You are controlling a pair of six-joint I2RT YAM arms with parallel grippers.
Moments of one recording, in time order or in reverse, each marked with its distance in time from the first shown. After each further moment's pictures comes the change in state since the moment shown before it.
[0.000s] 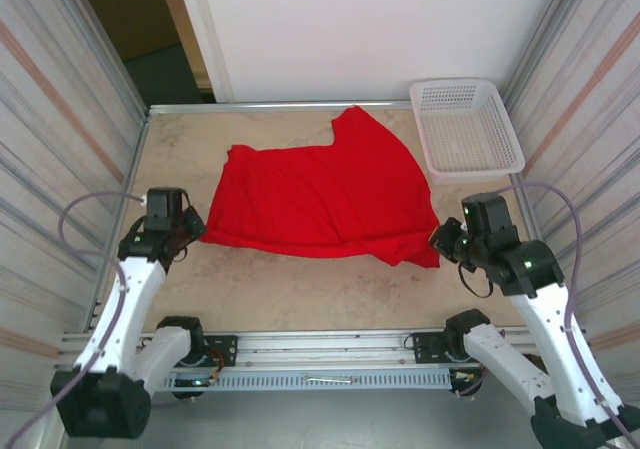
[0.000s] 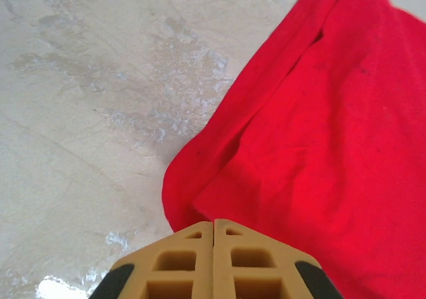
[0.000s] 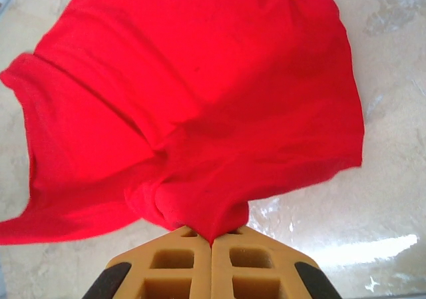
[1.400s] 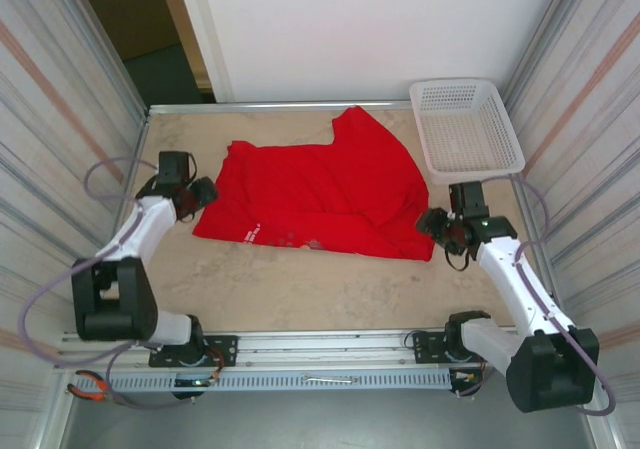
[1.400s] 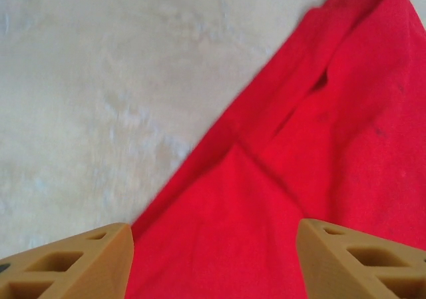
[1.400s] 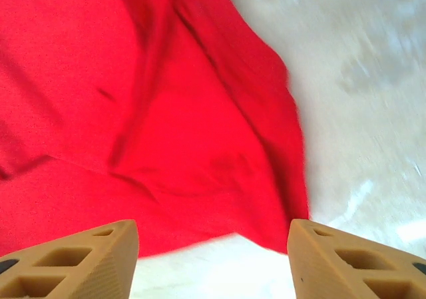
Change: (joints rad) left arm 0.062 0.447 0.151 0.237 0.107 0.037; right arm -0.200 0.275 -0.302 0.402 -0.039 -0.169
